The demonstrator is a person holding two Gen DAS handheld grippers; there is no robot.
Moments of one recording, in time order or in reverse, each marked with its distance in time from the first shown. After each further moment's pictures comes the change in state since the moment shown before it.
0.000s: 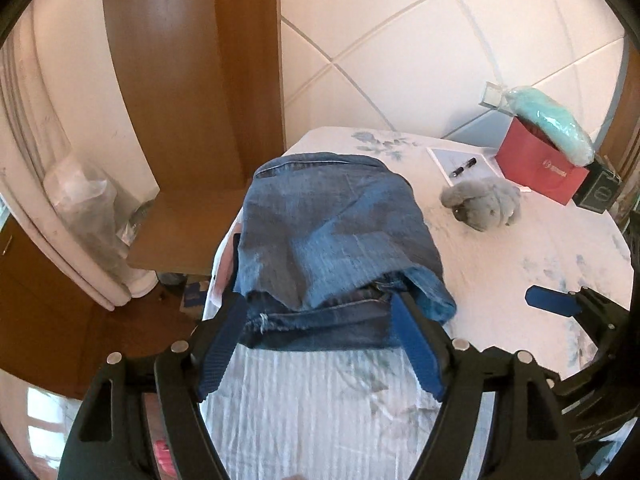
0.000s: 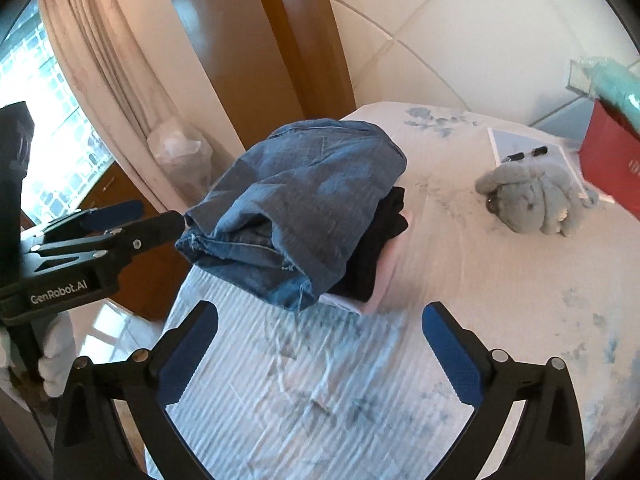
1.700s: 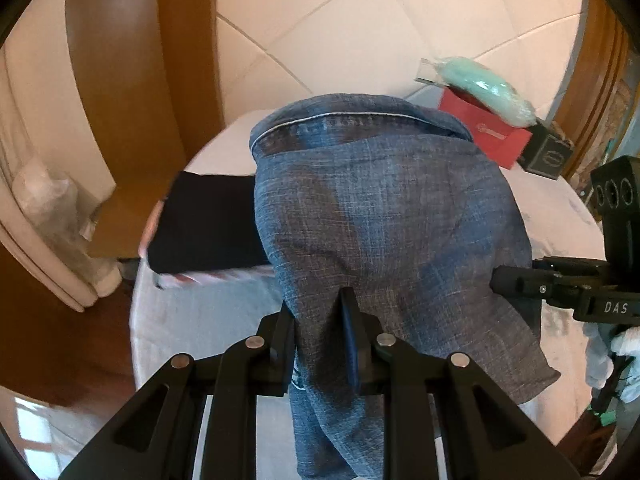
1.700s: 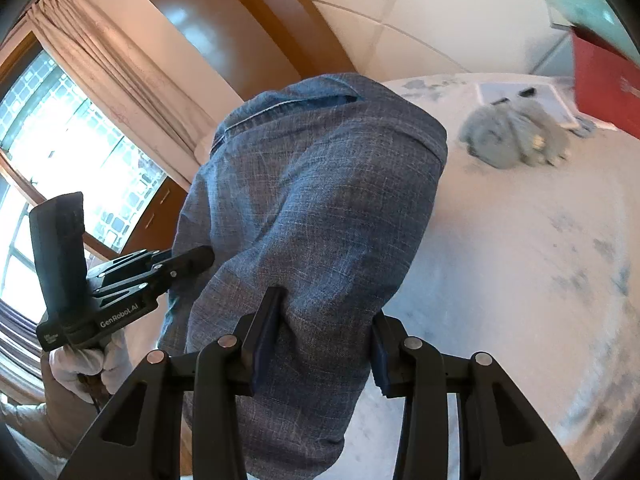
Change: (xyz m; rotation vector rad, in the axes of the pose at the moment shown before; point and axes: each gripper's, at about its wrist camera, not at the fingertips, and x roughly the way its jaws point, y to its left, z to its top) left arm -0.033 -0.058 -0.049 0.066 0.025 -0.128; right arm -0.063 -0.075 -0.053 0.123 0.026 0.280
